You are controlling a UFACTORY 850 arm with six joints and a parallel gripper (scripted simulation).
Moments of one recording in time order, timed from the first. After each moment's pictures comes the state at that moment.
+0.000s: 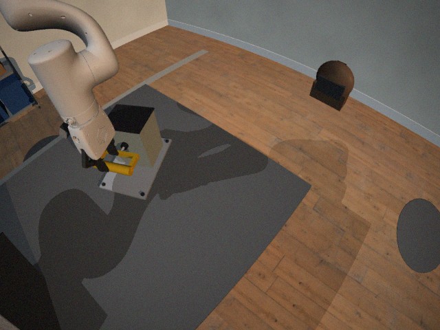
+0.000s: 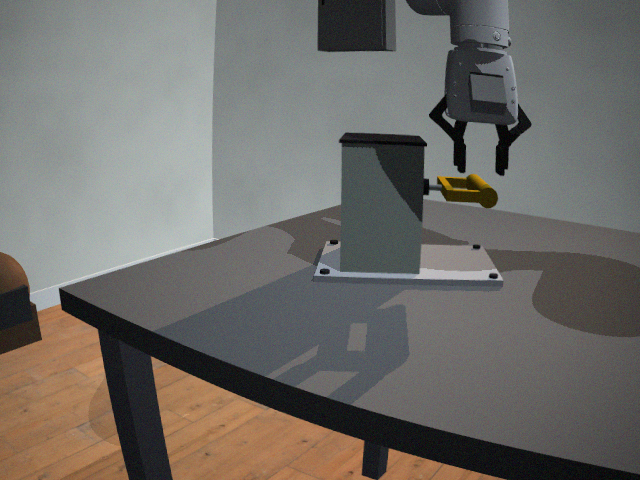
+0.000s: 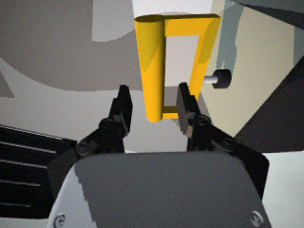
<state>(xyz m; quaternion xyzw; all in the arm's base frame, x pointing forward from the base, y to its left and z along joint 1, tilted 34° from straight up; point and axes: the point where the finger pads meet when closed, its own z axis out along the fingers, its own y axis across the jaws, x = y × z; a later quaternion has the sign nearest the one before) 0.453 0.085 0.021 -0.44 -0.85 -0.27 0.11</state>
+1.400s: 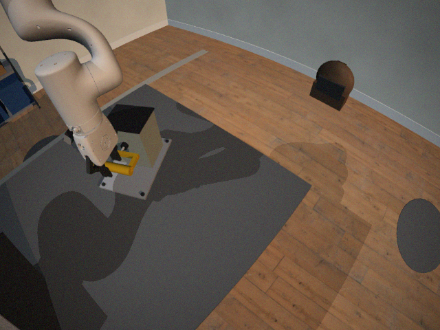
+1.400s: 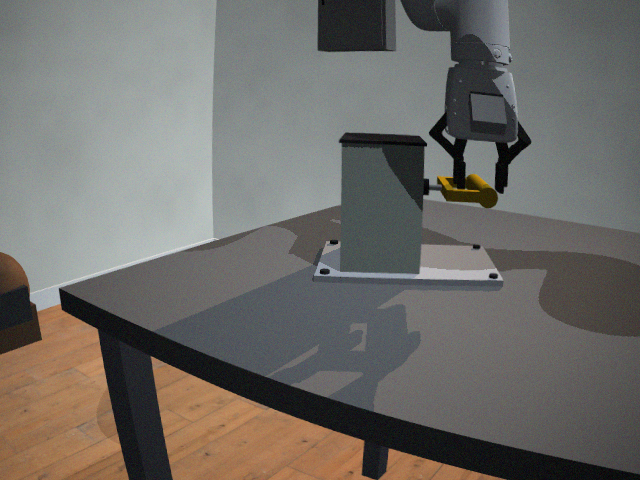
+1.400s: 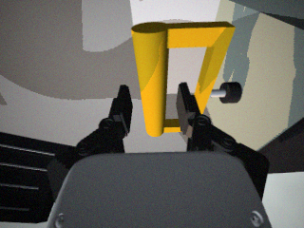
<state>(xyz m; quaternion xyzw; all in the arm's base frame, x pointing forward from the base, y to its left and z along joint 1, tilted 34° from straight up) 0.454 0.098 0.001 -0.44 -0.85 -0.27 0.11</state>
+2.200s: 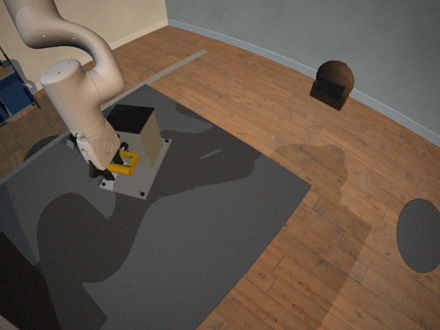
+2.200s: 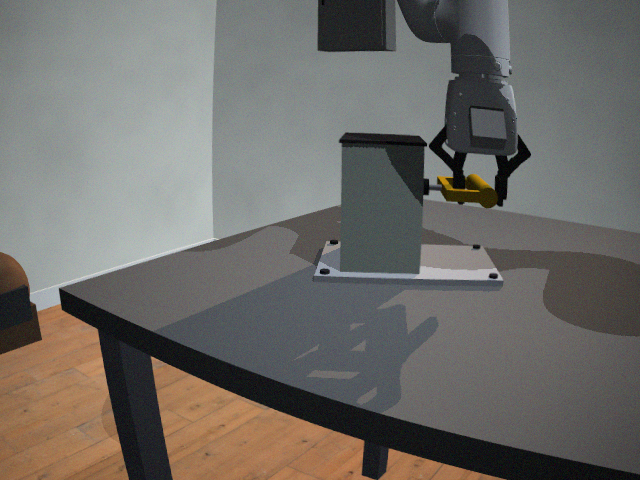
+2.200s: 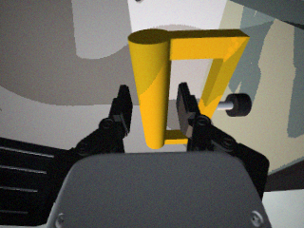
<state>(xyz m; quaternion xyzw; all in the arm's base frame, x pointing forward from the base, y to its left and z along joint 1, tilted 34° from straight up) 0.455 0.108 -0.014 -0.44 -0.85 -0.27 0.11</state>
